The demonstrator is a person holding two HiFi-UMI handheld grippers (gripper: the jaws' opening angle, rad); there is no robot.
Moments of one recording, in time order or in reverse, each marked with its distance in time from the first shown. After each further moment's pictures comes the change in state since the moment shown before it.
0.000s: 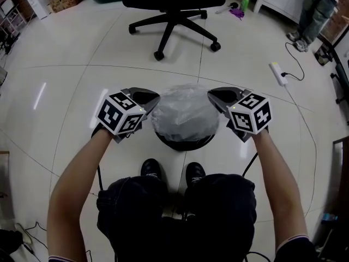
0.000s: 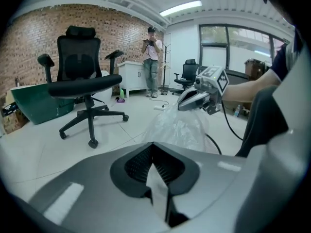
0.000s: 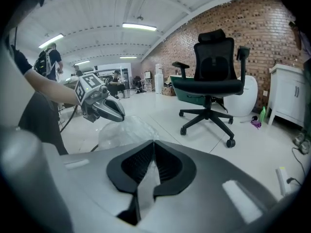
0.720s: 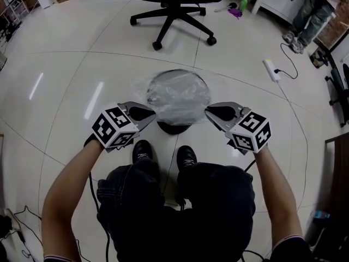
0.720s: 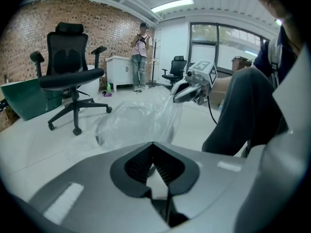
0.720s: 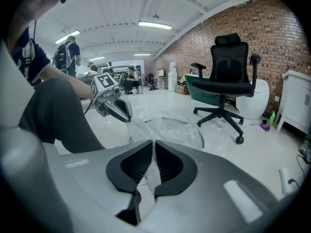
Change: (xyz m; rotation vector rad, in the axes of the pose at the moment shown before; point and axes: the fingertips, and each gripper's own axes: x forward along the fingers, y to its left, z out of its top) left arm -0.038 -0.114 -0.062 0.032 0.053 -0.111; right arm -0.068 0.096 -0.057 -0.104 0.028 0.114
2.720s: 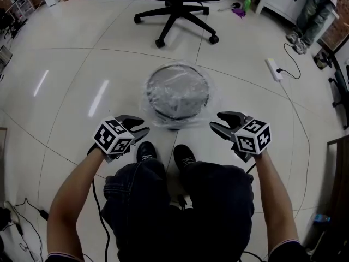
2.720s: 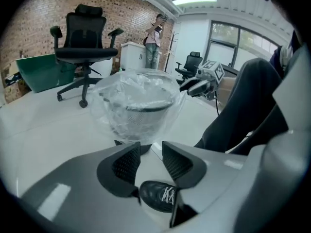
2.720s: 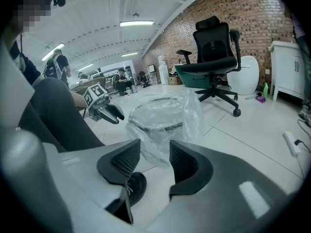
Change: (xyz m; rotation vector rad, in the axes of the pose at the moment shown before) left arm 0.011 -0.022 -0.084 -0.202 0.091 0.053; right arm -0.016 -0.005 -0.081 0.199 0.051 0.020
